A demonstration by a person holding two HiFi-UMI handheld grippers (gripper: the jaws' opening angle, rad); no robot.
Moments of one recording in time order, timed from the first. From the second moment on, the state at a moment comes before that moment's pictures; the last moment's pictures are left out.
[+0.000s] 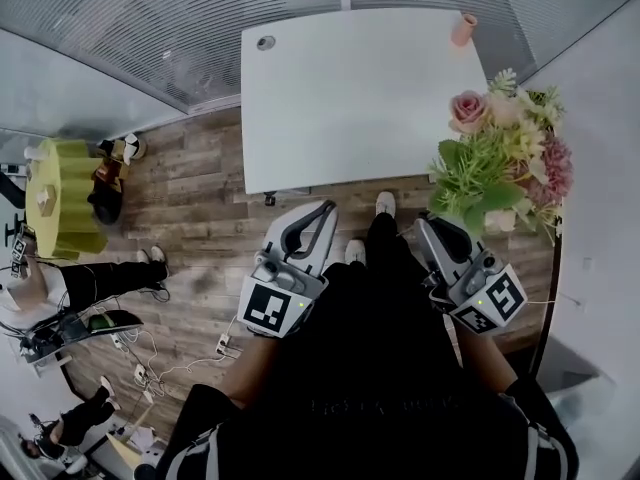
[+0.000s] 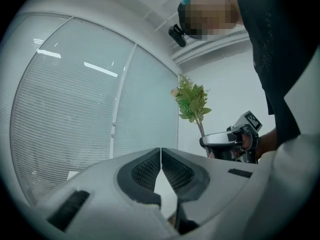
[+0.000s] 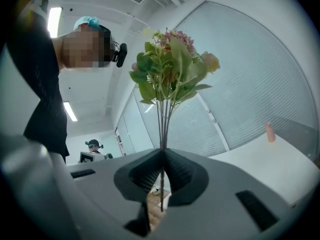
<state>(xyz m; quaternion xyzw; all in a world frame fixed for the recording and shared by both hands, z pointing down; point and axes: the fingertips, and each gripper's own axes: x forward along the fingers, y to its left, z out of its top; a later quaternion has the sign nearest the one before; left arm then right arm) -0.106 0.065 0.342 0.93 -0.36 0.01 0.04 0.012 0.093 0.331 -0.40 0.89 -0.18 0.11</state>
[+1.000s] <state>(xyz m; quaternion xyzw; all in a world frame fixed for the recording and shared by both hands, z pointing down) -0.035 -0.070 0.325 0.91 -0.41 0.00 0.04 0.060 -0.044 0.330 -0.31 0.92 -0.20 0.10</state>
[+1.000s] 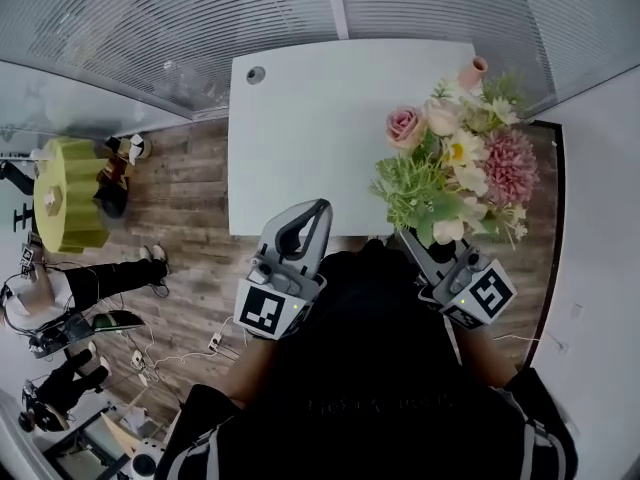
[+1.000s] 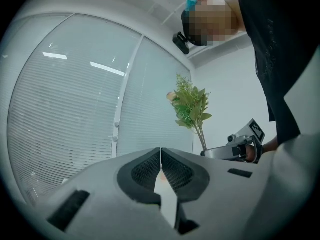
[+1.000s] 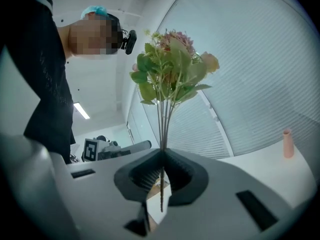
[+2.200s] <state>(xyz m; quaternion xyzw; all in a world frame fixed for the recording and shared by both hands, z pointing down) -0.050 -0.132 0.437 0.90 -0.42 0.07 0.10 0.057 -0.111 0.461 -0.35 0.90 -0.26 -0.02</state>
